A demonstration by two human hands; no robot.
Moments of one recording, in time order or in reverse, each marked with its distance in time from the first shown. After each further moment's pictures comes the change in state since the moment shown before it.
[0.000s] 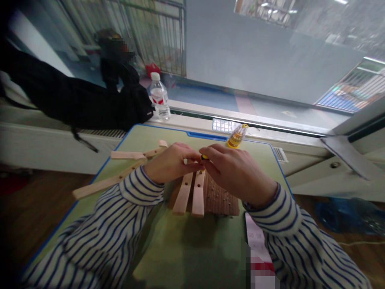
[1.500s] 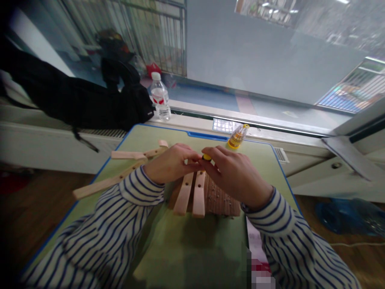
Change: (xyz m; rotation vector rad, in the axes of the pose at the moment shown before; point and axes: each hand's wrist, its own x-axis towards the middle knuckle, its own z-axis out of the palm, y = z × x) left_hand -0.001 0.002 -0.002 -0.021 -0.012 -0.041; right_hand -0.003 0.001 0.016 0.092 0.097 0.068
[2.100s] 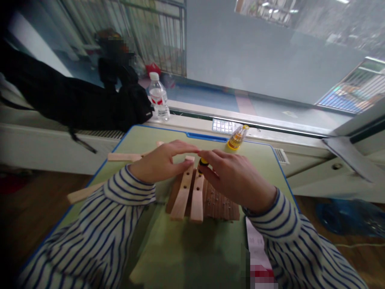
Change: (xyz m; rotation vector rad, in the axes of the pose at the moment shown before) left_hand -0.002 -0.016 -0.011 -0.076 0.042 -0.012; right_hand 0.007 0.002 -0.006 -0.019 -0.104 -0.048
